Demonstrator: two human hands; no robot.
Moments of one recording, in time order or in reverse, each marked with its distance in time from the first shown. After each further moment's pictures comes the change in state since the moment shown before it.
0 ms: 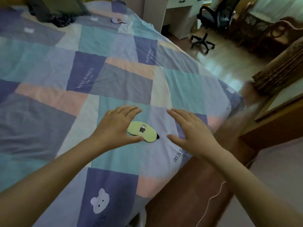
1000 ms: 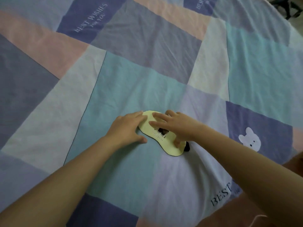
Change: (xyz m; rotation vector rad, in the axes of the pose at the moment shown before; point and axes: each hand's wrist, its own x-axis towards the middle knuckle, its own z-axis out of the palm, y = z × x) left_hand 0.131 -0.144 0.300 -0.181 -0.289 -0.404; right_hand 0.226 0.120 0.344 -0.417 -0.638 -0.655
